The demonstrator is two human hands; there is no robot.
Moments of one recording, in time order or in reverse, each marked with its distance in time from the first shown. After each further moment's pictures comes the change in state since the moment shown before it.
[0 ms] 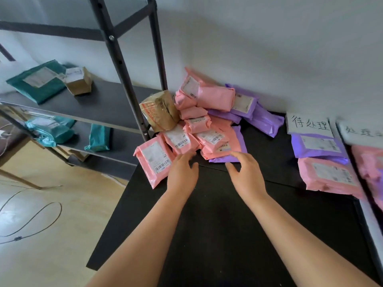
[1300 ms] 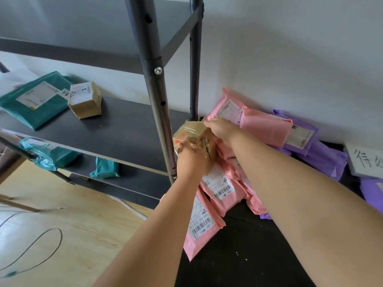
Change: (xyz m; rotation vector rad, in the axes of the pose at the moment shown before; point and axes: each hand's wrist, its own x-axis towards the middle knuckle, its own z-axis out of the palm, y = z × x) left_hand 0.251 -0.036 -0.082 -0.243 -0.006 -0.272; right_hand 0.322 -0.172 0.169 0.360 -0.432 0.306
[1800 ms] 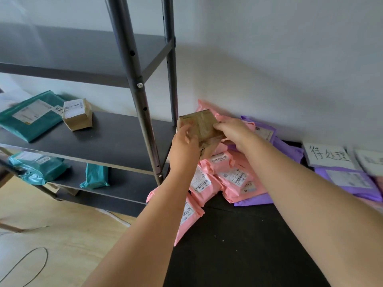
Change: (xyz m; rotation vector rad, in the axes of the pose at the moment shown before) left_hand -0.094 0.057 -0.016 -0.245 0.027 0.238; right_hand -0.128 -0.002 -0.079 0.033 0.202 -0.075
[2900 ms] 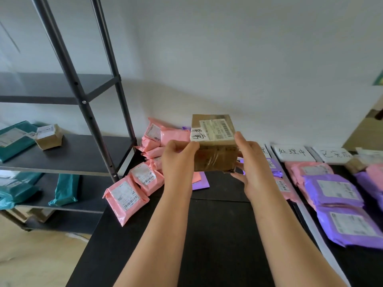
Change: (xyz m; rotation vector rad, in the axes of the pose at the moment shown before) left_hand -0.289 0.101 0.104 -0.368 -0.054 0.044; right_hand -0.318 0.108 -0.203 0.607 0.330 -0.068
